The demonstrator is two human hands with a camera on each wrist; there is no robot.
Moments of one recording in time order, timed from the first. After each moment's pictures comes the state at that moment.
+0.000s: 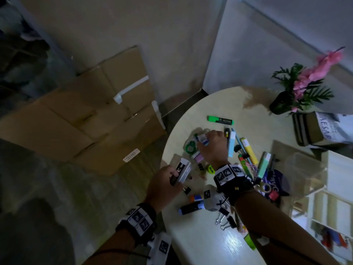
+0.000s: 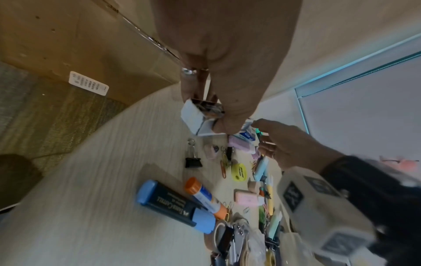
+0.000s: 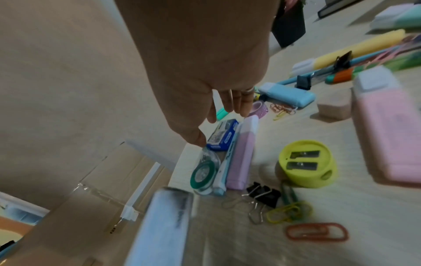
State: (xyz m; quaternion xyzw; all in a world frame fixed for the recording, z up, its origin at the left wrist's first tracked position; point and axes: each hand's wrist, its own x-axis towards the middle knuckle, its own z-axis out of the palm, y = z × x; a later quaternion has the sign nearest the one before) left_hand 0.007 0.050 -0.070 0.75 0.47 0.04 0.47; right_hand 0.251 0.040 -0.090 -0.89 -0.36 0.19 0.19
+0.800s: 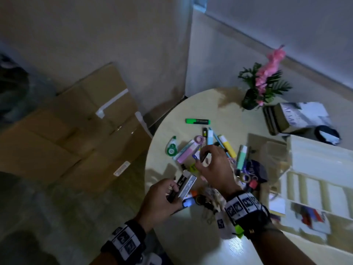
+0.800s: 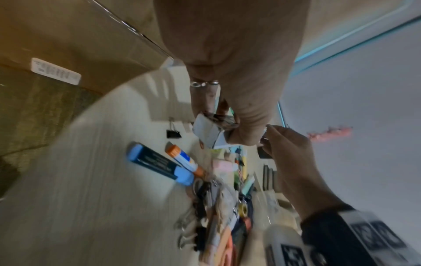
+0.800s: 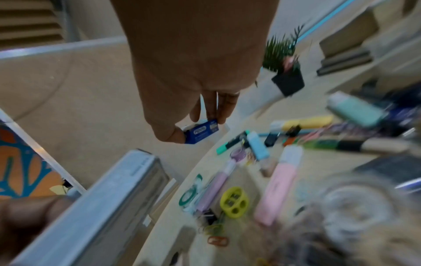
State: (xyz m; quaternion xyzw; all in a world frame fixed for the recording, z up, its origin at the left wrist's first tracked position) left_hand 0.012 0.003 -0.032 0.75 0.36 0.06 0.55; right_hand 0.247 -0.076 -0.029 -0.81 -0.44 0.14 0.37
